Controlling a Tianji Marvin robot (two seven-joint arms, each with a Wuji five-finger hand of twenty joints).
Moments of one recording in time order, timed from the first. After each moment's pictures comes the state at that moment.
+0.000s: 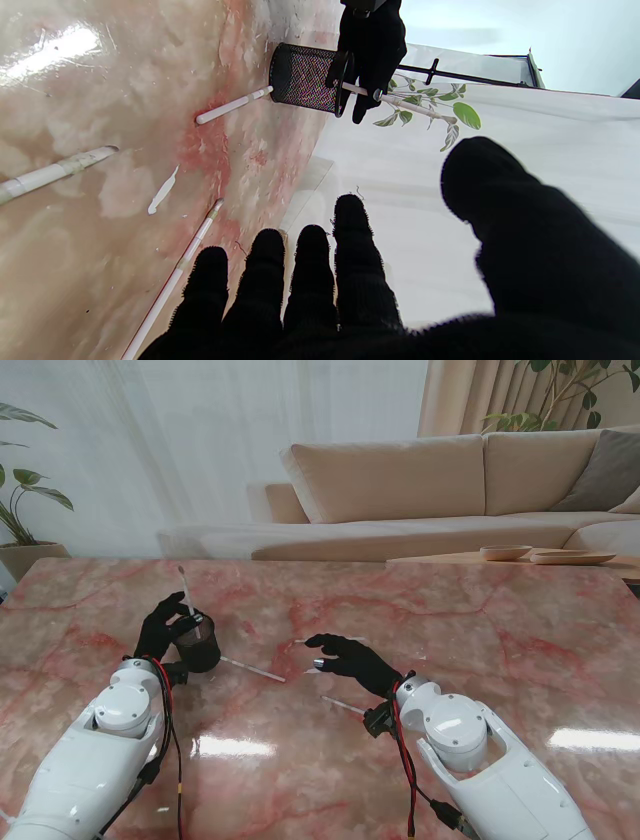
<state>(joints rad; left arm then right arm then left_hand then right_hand) 1.33 -1.26 -1.35 -1.07 -0.11 -0.21 0.18 -1.49 -1.14 1.10 -1.58 0.11 0.07 0.20 0.56 -0.76 1.01 -0.31 0.95 -0.38 0.91 0.18 0.36 -0.17 0.33 0.35 0.08 -0.01 0.10 0.50 -0.03 0.01 0.03 0.14 0.35 -0.50 0.85 -0.05 0.42 0.01 0.24 0.59 0.25 -0.08 0.25 0.47 0.17 -0.11 0.31 0.50 -0.07 -0.09 0.45 0.87</state>
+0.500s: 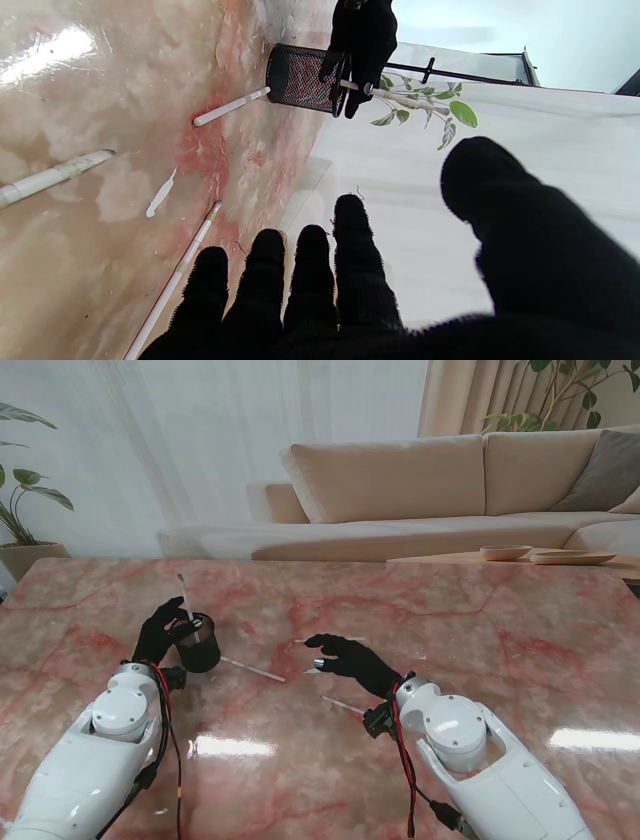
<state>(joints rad) 1.34 -1.26 -1.36 -1.07 -0.09 -0.21 0.17 -1.49 -1.15 1.09 -1.57 0.13 0.05 0.19 0.59 -0.75 0.96 -0.31 0.95 -0.38 0.89 0.14 0.36 -0.17 0.33 0.35 0.08 -0.01 0.10 0.50 -0.03 0.01 0.03 0.13 0.35 -0.50 0.85 -0.05 0.42 0.01 0.24 0.59 0.25 -0.08 0.26 0.47 0.17 -0.11 0.31 0.50 -0.07 -0.09 0.45 0.87</state>
